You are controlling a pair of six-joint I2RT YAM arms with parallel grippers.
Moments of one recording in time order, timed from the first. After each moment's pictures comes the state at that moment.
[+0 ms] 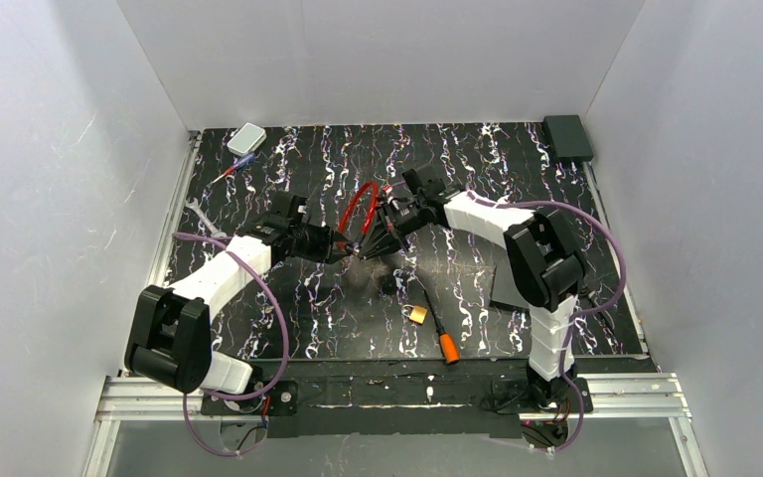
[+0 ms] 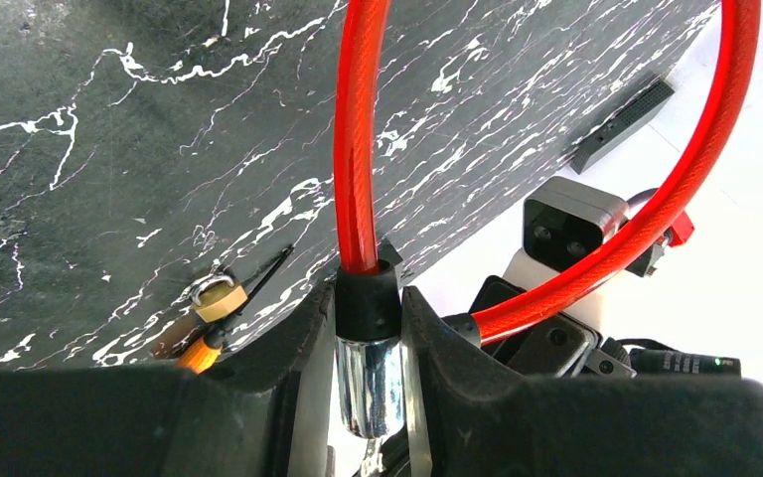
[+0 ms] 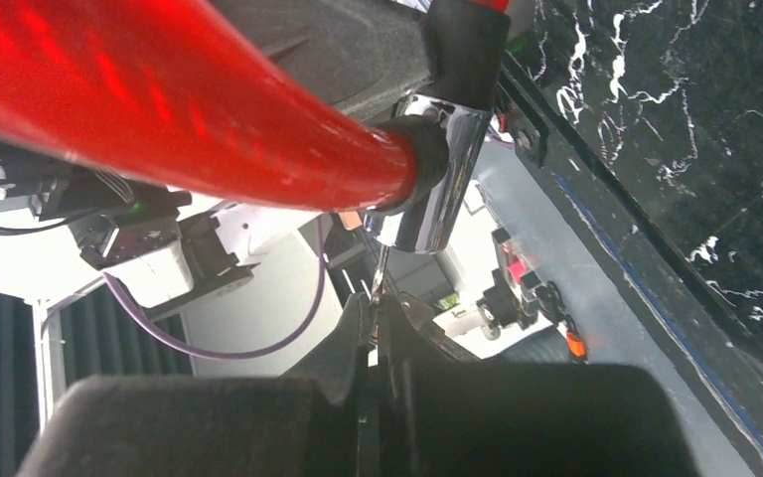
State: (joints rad) left arm -0.37 1.41 0.88 -0.43 0.31 -1.62; right arm 0.62 1.97 1.37 -0.28 -1.20 1.12
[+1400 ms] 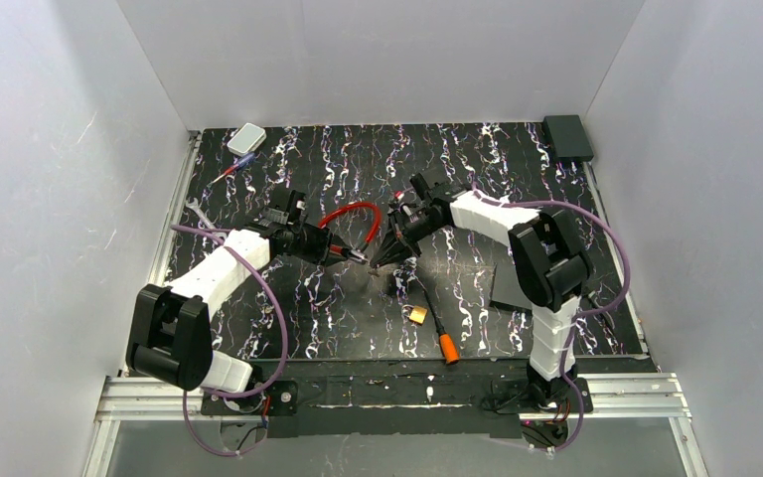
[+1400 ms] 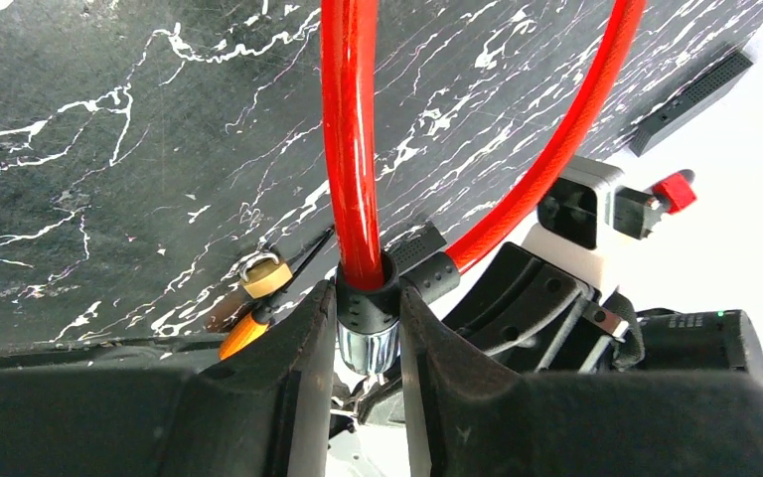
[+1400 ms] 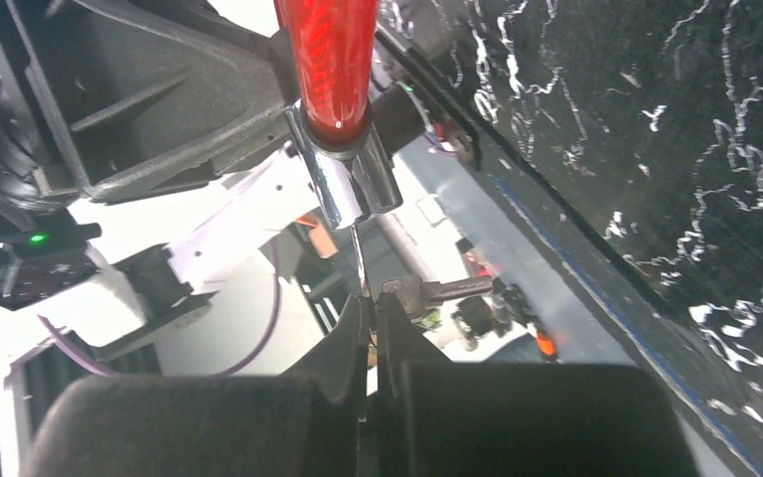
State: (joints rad) left arm -0.35 1.42 0.94 -0.57 0.35 -1.50; right arm 0.59 1.99 1.42 -0.60 -1.09 0.86
